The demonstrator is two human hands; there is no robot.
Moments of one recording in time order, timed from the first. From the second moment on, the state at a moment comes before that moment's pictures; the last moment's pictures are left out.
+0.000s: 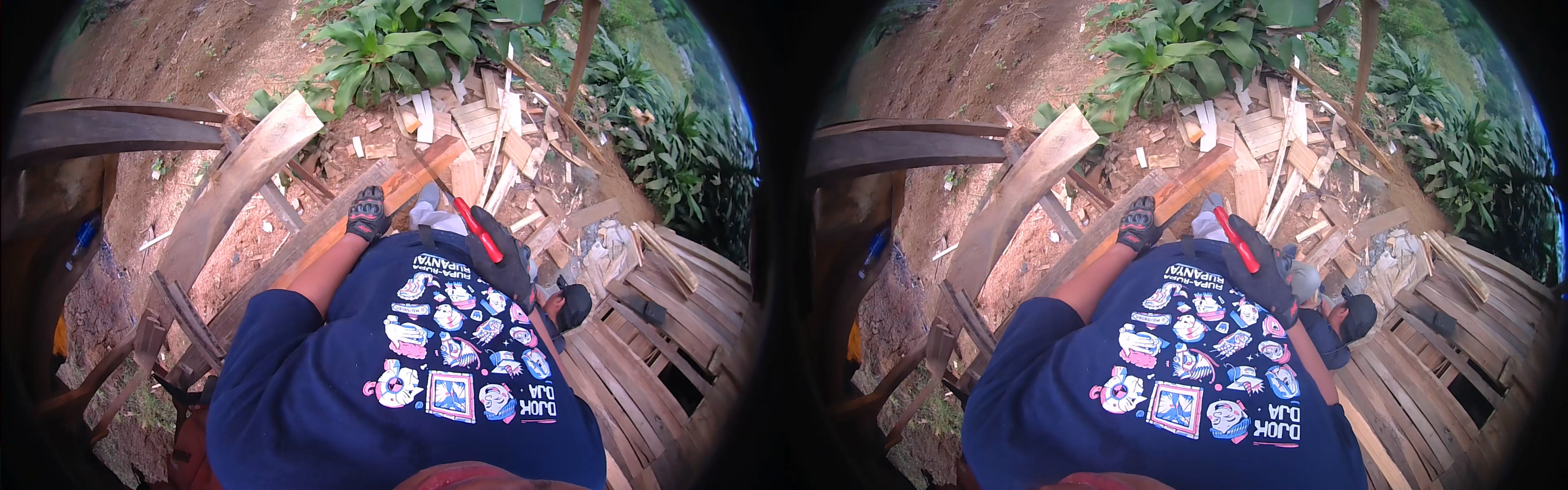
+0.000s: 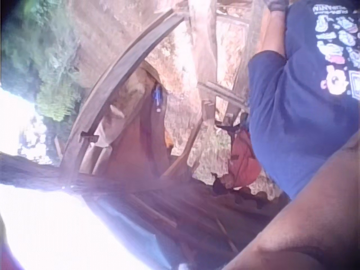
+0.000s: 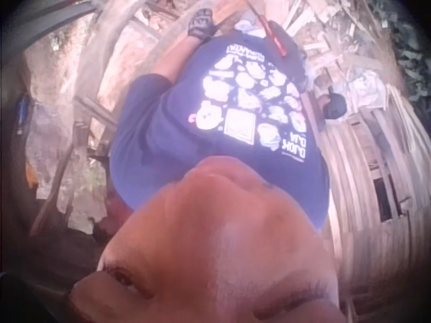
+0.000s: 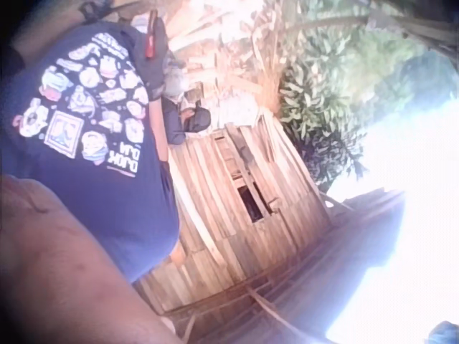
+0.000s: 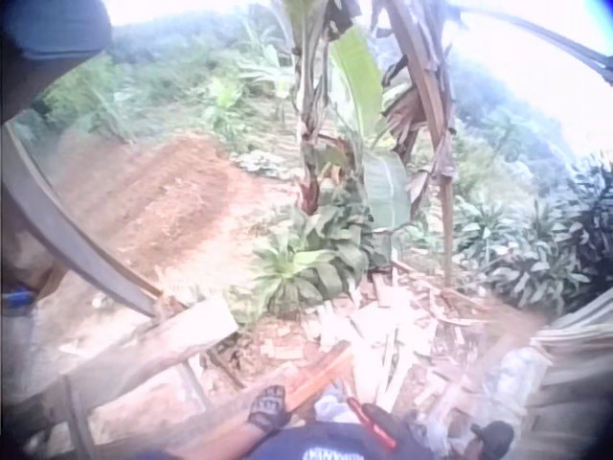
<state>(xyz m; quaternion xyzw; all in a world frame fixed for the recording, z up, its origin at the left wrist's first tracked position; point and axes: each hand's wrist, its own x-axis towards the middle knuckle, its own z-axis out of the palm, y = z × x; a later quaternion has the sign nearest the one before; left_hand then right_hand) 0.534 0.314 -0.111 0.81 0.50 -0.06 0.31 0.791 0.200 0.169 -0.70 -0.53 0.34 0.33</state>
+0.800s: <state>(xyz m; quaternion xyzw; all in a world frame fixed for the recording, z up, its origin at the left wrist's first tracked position) 0.523 0.347 -0.079 0.84 0.42 -0.09 0.34 0.735 0.301 0.243 -0.76 -0.48 0.41 0.14</state>
